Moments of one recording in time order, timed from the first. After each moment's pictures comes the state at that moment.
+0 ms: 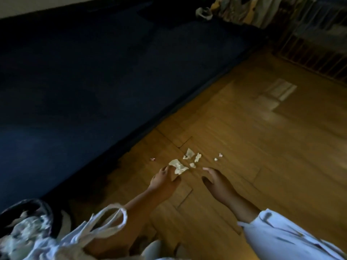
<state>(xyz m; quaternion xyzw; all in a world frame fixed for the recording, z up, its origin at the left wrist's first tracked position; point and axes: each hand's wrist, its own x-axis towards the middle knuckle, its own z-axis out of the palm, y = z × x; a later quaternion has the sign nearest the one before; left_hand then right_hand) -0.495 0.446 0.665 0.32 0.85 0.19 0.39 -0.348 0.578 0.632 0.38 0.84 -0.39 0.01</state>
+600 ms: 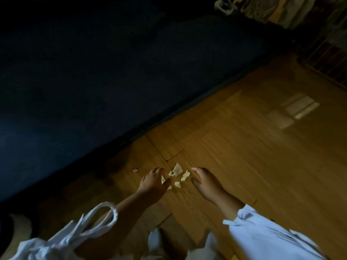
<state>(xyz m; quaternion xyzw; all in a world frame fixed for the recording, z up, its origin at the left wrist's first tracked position) -0.531 0.661 0.619 0.27 0.87 0.18 0.36 -0.420 0.818 0.596 0.30 0.86 -0.39 0.12</state>
